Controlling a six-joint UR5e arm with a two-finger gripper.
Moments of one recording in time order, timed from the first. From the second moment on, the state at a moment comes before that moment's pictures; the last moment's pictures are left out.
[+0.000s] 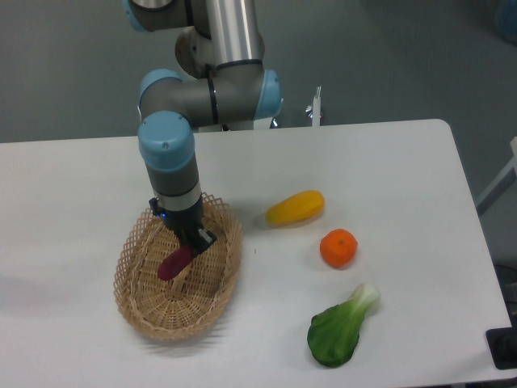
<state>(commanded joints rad) 2.13 -1.91 -1.87 -0.81 1.59 0.89</state>
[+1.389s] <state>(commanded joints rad) 2.52 -1.86 -1.51 -0.96 1.61 1.20</state>
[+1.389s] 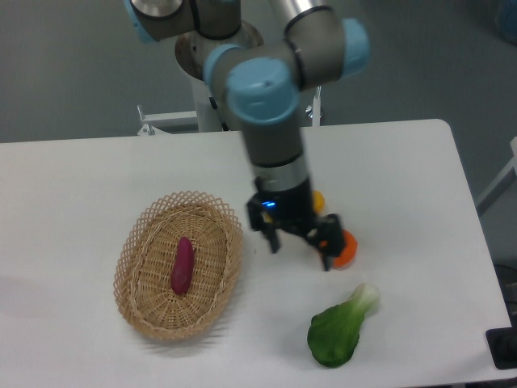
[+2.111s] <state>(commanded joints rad) 2.69 -1.85 -1.50 -1.05 1.54 1.64</state>
